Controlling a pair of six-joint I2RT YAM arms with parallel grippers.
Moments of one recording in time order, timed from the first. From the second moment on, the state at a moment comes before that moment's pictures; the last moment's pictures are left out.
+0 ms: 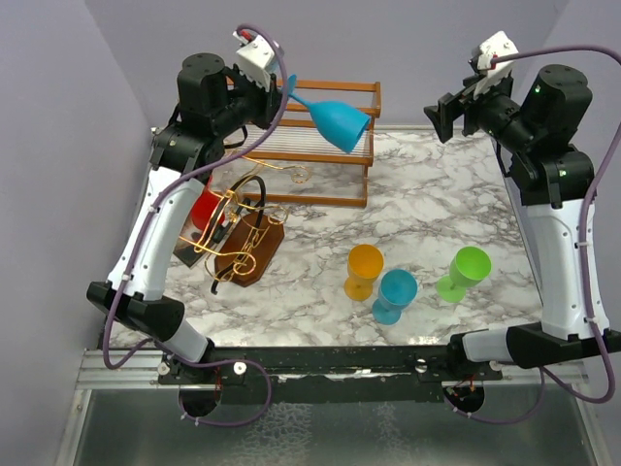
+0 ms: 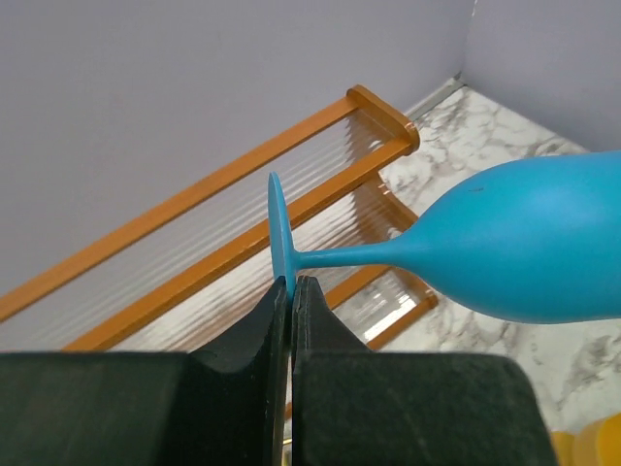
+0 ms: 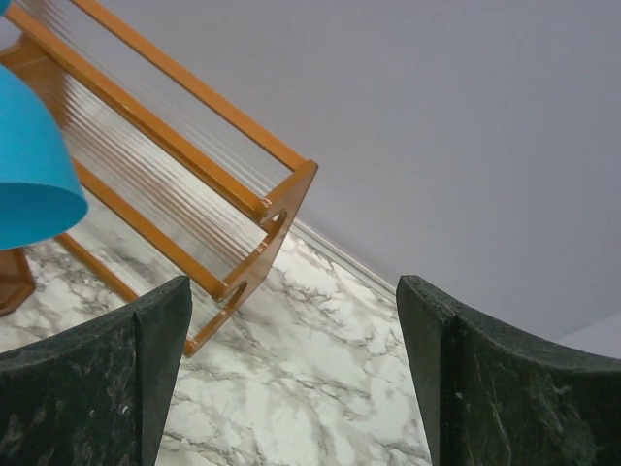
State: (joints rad) left arm -0.36 1.56 1.96 -0.53 0.33 0.07; right arm 0.16 1.36 1.89 -0.62 -0.37 -0.36
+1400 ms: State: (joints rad) left arm -0.79 1.50 1.80 -0.96 -0.19 0.92; right arm 0.16 1.34 1.78 -0.64 -0.31 -0.41
